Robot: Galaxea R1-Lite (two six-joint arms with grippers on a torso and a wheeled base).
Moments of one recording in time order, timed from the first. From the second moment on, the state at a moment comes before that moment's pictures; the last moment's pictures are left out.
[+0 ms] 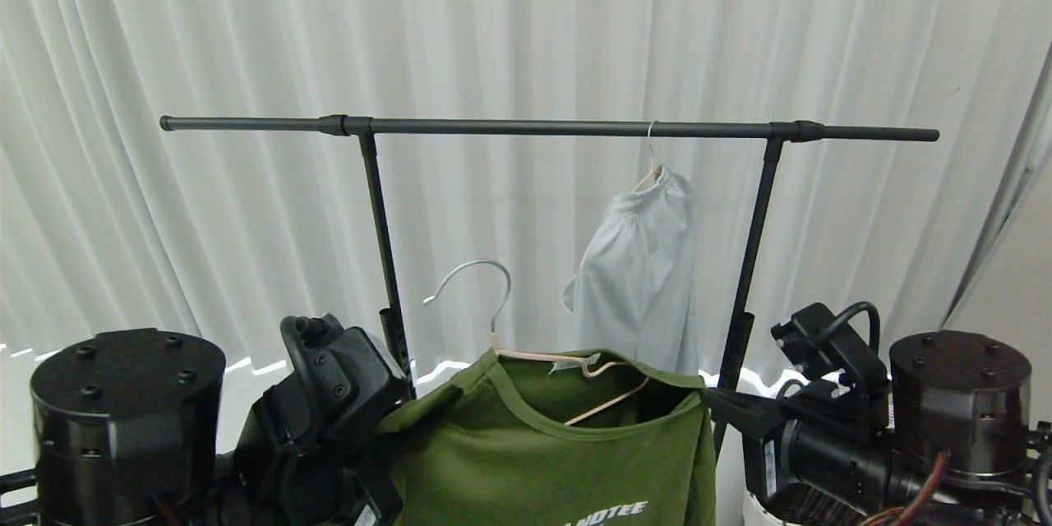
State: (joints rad) left arm -0.69 1.34 -0.42 -0.47 0.04 0.35; right arm 0.80 1.57 -0.37 -0.82 -0.10 0.20
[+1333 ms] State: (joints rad) left arm -0.85 1.24 -0.38 -0.49 -0.24 0.37; right arm 0.95 1.44 -0.75 -0.14 0.39 -0.23
